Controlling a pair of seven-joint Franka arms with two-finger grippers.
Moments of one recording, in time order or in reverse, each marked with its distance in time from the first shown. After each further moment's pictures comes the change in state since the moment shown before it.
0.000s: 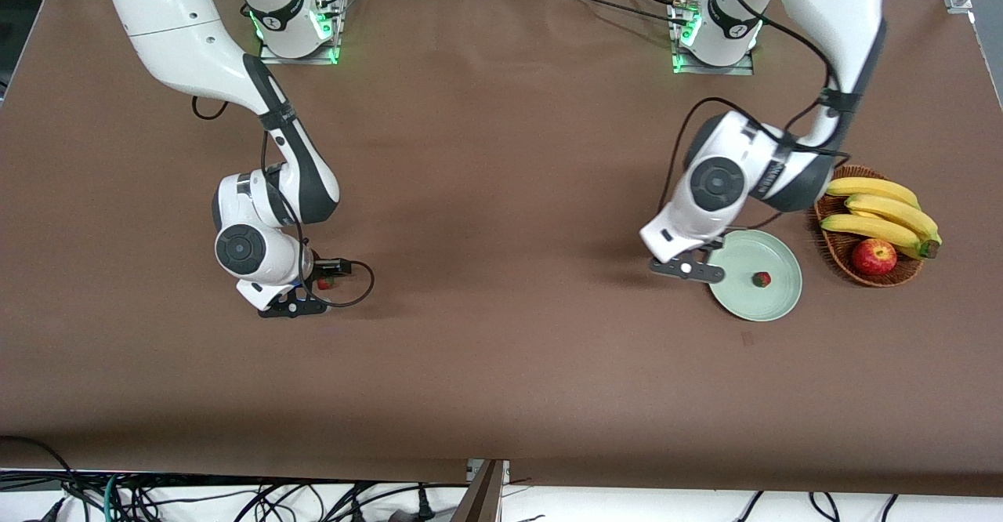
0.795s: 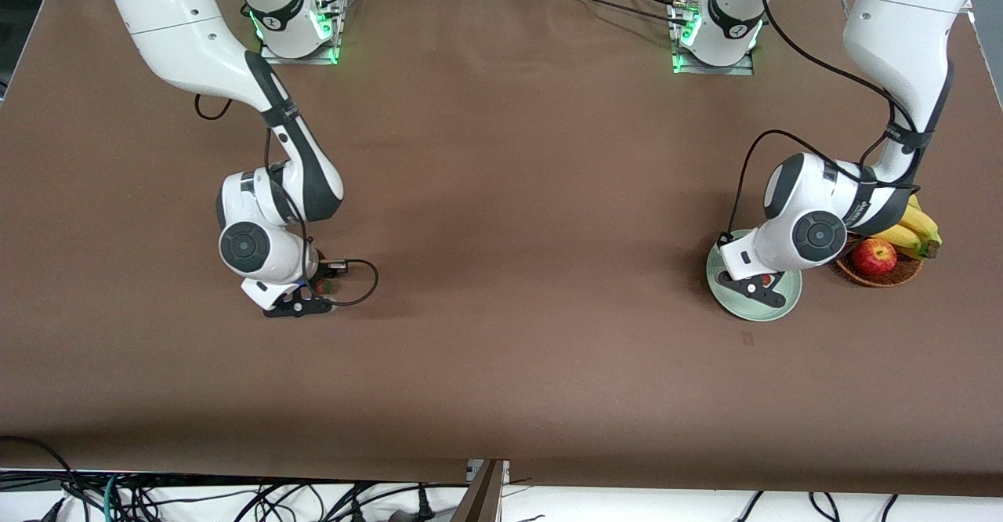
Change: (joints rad) left arm 0.218 0.124 0.006 -0.023 0.000 0.050 0.377; right arm 0.001 -0.010 0.045 0.010 0.004 0.005 0.009
